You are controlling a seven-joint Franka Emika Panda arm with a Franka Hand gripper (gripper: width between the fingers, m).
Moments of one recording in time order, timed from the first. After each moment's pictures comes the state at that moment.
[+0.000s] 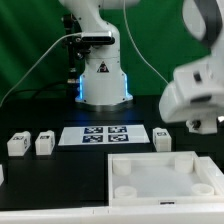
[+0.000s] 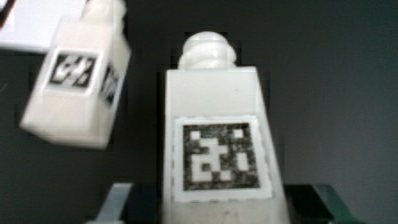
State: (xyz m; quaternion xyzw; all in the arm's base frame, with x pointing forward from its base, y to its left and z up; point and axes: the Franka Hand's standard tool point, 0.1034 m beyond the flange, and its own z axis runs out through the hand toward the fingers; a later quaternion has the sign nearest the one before) arm 0.448 0.179 0.080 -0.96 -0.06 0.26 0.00
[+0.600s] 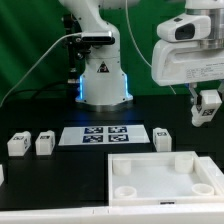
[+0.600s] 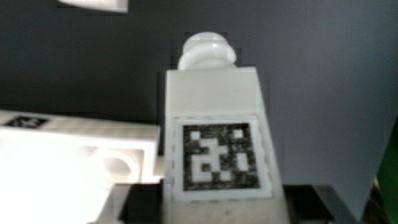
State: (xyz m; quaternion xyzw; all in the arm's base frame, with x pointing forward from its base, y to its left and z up) arm 0.464 0.178 0.114 -1.00 -0.06 -0.03 0.04
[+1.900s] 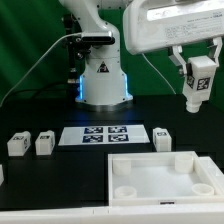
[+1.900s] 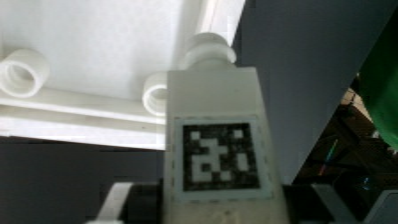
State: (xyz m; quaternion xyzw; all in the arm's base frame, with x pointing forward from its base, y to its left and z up) arm 0.553 0.124 0.185 -0.98 -0.11 -0.14 0.07
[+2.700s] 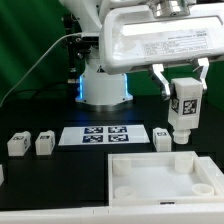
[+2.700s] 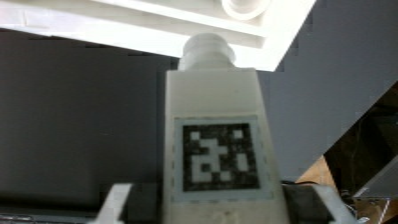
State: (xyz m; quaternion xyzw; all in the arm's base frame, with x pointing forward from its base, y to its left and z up) arm 0.614 0.085 0.168 -0.96 -0.11 -0.25 0.04
